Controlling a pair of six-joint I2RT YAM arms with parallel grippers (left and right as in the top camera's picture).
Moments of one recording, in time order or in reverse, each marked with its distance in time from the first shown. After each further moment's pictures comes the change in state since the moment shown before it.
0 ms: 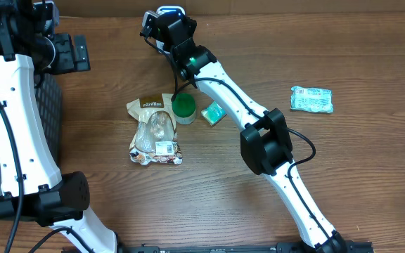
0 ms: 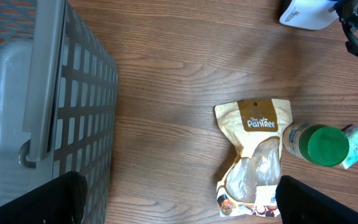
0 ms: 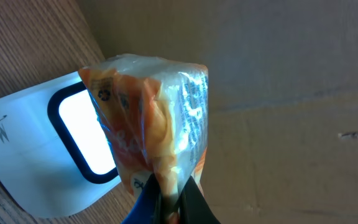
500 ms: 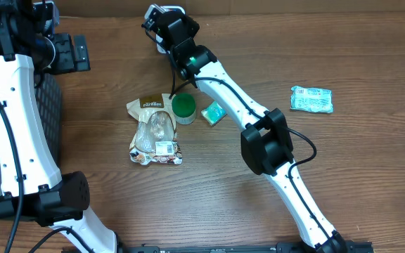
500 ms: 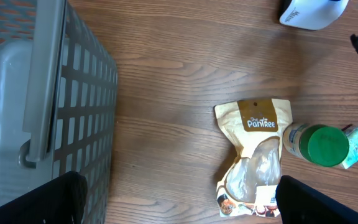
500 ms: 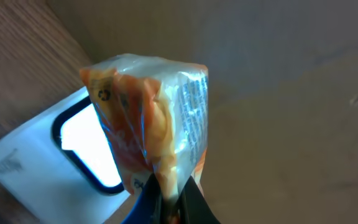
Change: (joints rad) left arm 0.000 0.000 0.000 0.000 0.000 0.000; right arm -0.001 -0.017 -0.001 -0.040 0.003 0.290
